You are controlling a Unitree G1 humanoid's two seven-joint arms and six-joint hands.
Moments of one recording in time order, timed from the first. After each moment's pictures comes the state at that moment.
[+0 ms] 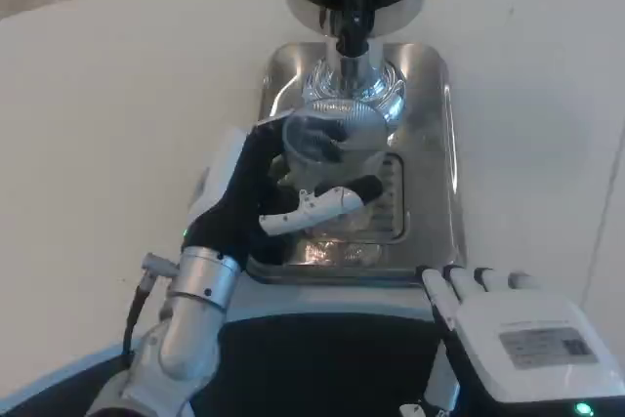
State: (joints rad) left arm -0.83 0.20 -0.11 1.13 0.41 -0.80 0.33; right arm 0.24 0.00 0.39 -0.87 -1.74 0.14 0.75
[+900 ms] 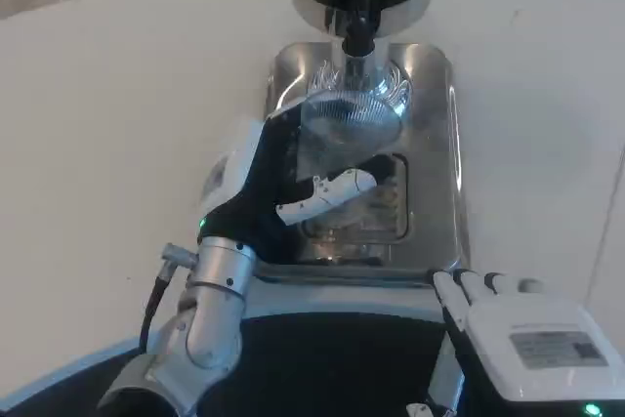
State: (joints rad) left arm -0.89 0.18 -0.20 1.19 0.45 -0.75 0.48; right arm 0.24 0.00 0.39 -0.87 -1.74 0.18 0.77
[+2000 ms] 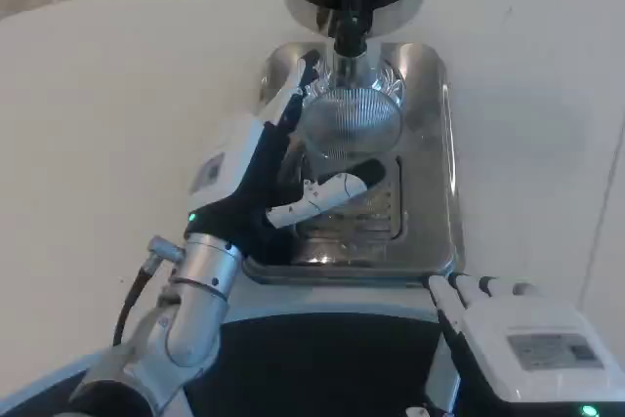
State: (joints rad) left arm -0.89 0.26 -0.28 1.17 0.49 -0.75 0.50; right arm 0.23 0.00 0.39 -0.86 -1.71 0.19 0.77
